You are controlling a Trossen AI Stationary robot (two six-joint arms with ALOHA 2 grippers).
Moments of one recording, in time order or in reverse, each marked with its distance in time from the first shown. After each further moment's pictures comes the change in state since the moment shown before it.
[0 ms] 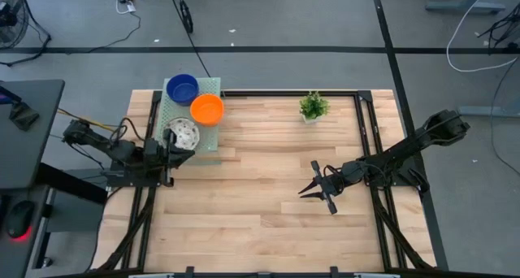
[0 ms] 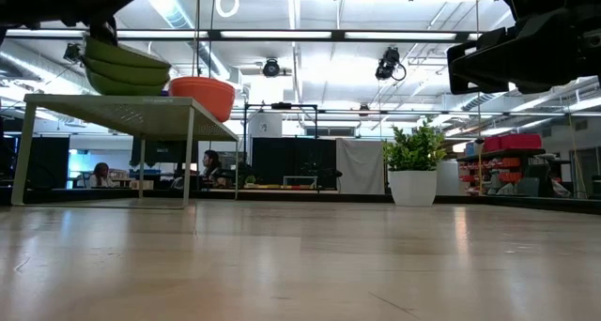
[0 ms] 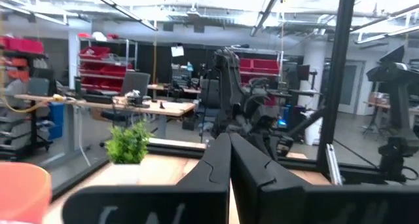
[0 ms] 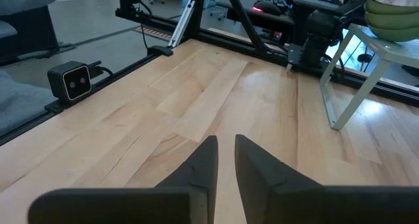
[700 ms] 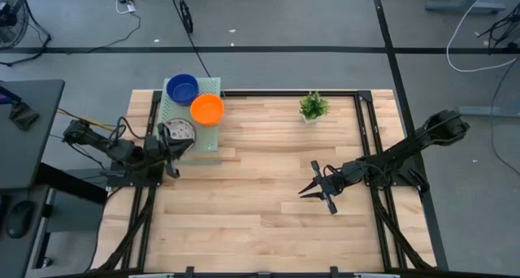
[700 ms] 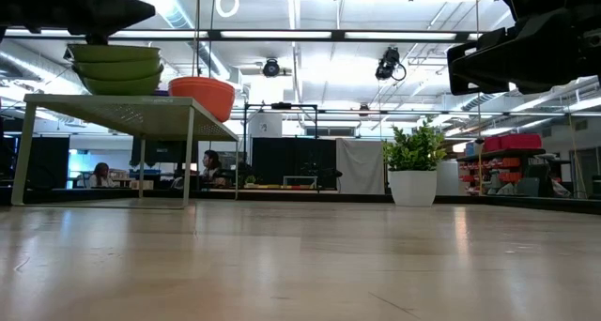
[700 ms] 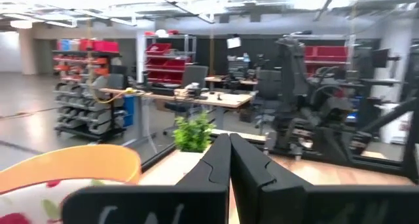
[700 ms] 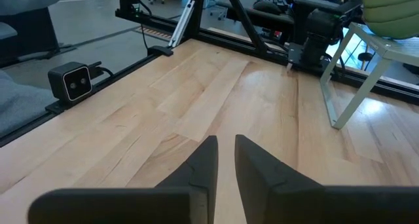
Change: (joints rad) left arm 0.000 0.000 0.018 -0.039 -0.248 0.074; right arm 0.000 0.000 0.000 -0.001 0.000 0.008
